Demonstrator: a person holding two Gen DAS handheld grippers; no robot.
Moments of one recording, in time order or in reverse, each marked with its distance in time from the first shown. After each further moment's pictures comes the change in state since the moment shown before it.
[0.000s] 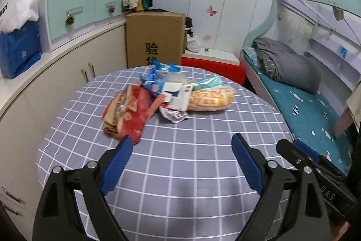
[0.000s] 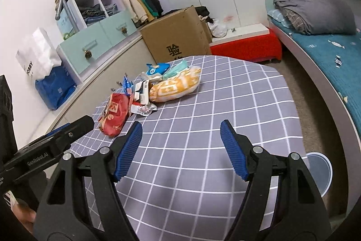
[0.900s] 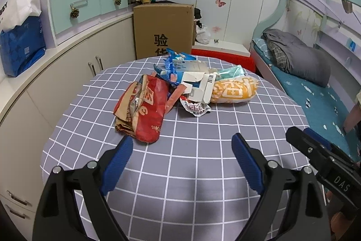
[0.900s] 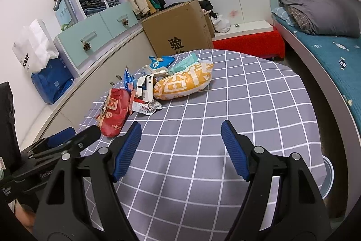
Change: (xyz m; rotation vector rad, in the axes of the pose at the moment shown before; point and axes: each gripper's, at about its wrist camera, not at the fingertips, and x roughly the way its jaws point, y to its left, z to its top) left arm 0.032 0.018 -0.002 0.025 0.052 0.058; right arm 0.035 0.014 0.006 -0.022 0.037 -0.007
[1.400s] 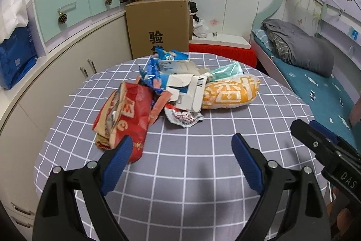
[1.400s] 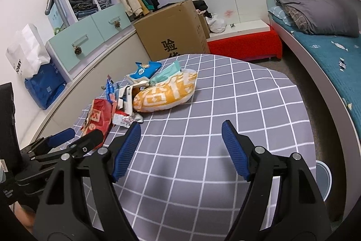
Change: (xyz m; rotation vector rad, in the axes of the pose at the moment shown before) left arm 0.038 -0.029 0.022 0.051 0.037 0.022; right arm 0.024 -0.031 0.022 0.015 0.000 -0.014
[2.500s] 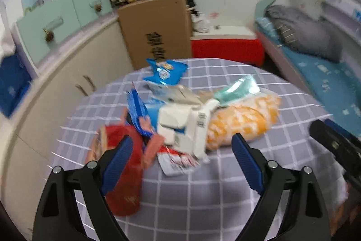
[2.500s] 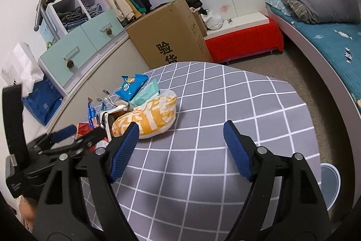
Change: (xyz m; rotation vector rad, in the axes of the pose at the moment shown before) left arm 0.060 -0.024 0.056 0.110 0.037 0.120; right arm 0.045 -0.038 0.037 0.079 0.014 0.031
